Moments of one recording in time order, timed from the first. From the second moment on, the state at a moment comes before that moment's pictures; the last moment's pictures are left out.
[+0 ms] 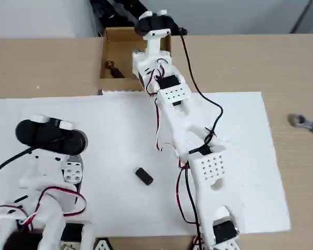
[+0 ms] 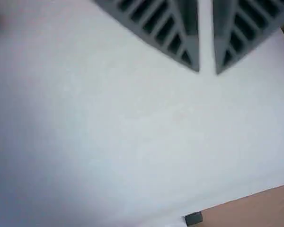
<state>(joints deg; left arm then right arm) -2.6 -80.2 39.0 87.4 -9.3 -23.5 49.6 -39.1 23.1 -13.4</state>
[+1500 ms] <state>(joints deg) -23.6 -46.6 37.2 77.8 4.4 -26.5 -35.8 0.8 95.0 -16.6</state>
